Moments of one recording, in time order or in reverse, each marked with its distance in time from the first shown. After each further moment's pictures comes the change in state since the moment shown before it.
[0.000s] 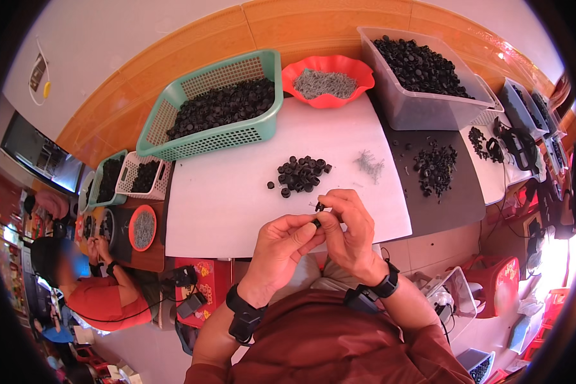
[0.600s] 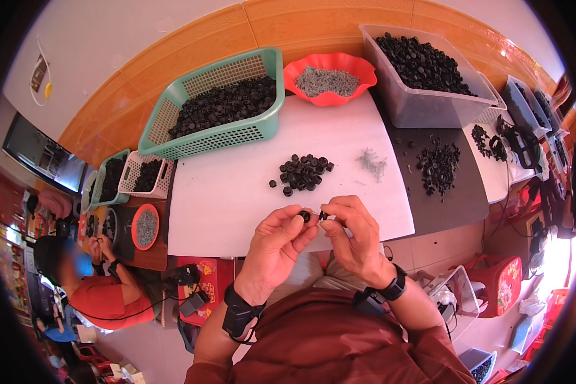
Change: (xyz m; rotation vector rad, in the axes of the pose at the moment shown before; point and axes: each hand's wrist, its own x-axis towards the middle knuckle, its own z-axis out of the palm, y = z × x) left_hand -0.002 0.006 -0.007 -0.171 0.078 -0.009; right_hand -0.009 -0.002 -0.012 0.014 -0.098 0.019
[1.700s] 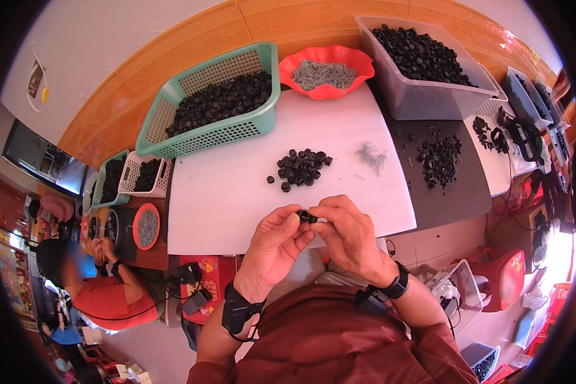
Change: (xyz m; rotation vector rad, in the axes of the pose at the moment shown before) left_hand 0.000 -0.002 -0.011 -0.058 -0.028 -0.076; right_hand 0.004 -0.007 -0.003 0.050 -0.143 0.008
